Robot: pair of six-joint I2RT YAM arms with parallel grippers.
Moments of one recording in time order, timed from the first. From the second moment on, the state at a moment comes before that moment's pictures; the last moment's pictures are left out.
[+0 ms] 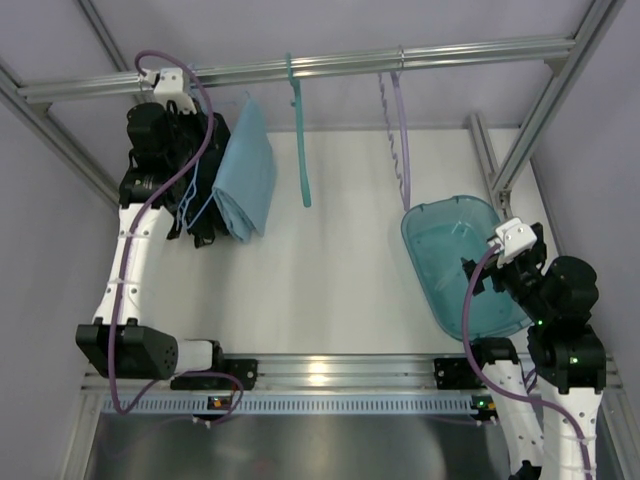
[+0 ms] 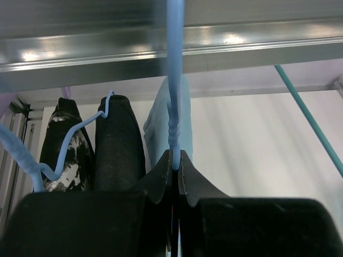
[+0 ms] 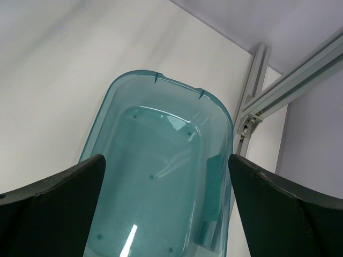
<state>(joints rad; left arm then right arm) -0.03 1.33 1.48 -0.29 0.16 -0.11 0.00 0.36 0.90 -0.81 -0.32 -0.44</state>
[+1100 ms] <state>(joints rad) -0.03 0.86 1.24 -0.42 0.20 -0.25 0.00 0.49 0.91 -0.64 -0.52 -0.36</state>
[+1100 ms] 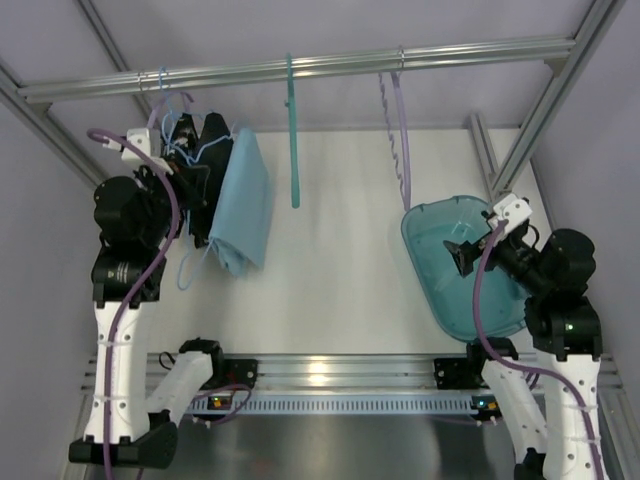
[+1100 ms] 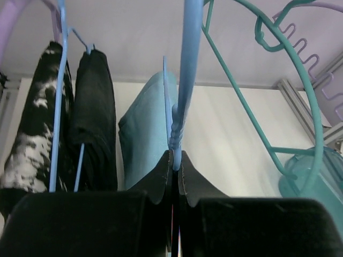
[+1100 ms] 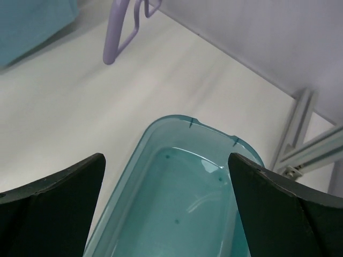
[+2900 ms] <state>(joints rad) -0.01 0.81 1.39 -0.82 0.18 -0.55 1.44 1.56 1.11 0.63 0.24 -0.43</state>
